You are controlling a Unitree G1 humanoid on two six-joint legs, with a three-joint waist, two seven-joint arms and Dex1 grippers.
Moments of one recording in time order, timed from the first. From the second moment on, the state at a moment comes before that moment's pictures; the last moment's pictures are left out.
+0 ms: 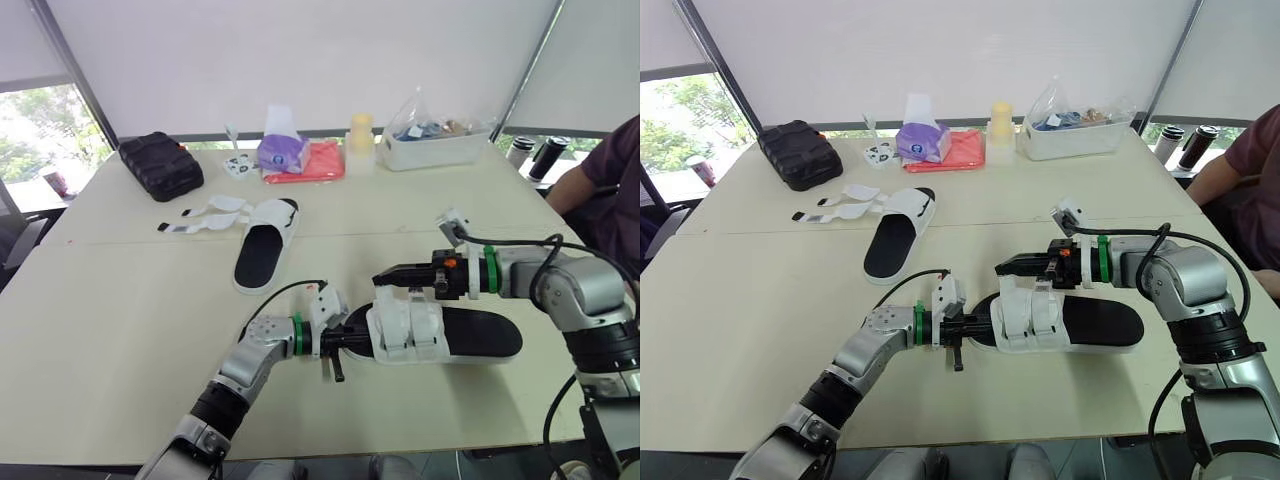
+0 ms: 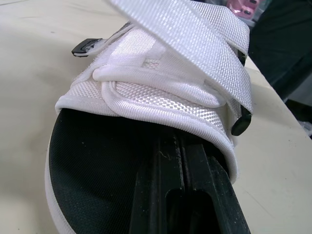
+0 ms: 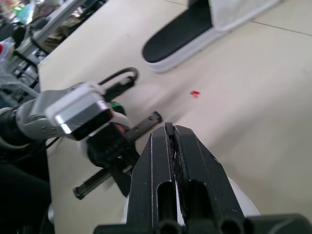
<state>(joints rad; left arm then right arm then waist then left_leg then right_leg) -0.43 0.15 -0.38 0.30 -0.25 0.16 -1.00 -0.64 -0.79 0.07 0.02 0.69 0.97 1.03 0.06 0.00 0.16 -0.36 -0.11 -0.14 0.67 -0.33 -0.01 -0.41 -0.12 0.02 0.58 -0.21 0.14</state>
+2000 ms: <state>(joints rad) -0.31 0.40 -0.06 -0.23 -0.42 0.50 -0.79 -0.14 -0.76 -0.43 -0.23 0.95 1.39 0.85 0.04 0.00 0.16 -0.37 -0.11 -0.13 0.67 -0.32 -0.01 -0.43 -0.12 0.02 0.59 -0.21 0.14</state>
